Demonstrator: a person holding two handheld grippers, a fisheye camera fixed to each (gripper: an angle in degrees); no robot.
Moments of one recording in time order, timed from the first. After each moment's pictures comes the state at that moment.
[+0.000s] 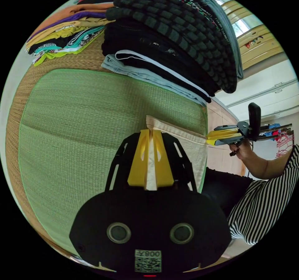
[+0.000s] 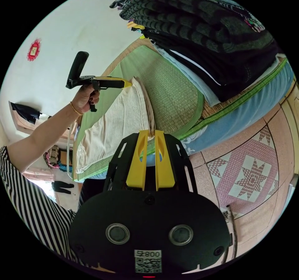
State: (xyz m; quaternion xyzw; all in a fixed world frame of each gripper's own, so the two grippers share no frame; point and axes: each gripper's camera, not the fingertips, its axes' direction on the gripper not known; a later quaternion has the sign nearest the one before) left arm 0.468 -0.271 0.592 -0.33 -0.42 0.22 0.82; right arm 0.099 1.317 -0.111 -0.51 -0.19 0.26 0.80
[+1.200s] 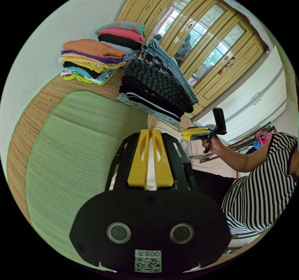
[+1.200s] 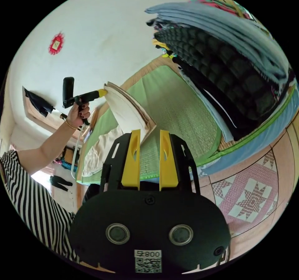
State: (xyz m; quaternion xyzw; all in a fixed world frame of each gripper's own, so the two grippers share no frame) left arm 0.563 -0.172 0.430 -0.19 -0.35 0.27 0.88; right arm 0.030 1.249 -0.090 -0.43 -0.24 0.23 0.84
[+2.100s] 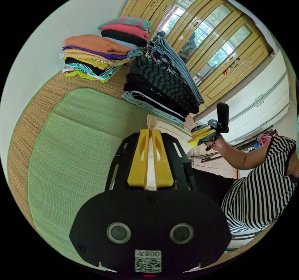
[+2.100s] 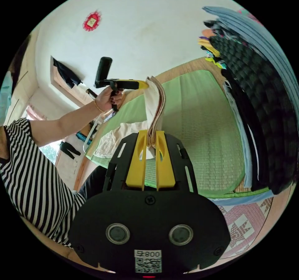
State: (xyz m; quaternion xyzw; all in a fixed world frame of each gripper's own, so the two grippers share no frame) left arm 0.467 -0.158 0.382 -0.19 -0.36 0.25 0.88; right arm -0.134 1.226 -0.049 -0.41 -0.39 0.14 0.82
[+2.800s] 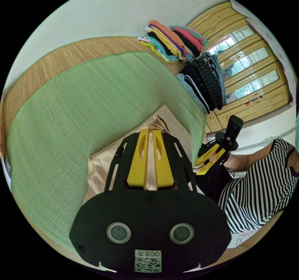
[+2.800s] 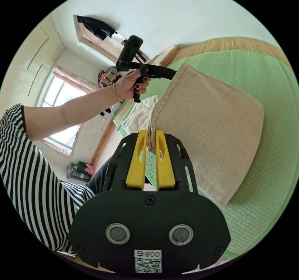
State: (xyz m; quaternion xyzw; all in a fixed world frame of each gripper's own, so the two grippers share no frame) left arm 0.330 -0.045 0.186 -0.07 -0.42 0.07 0.90; right arm -0.535 1.296 -0.033 -0.48 -0.58 0.03 0.66
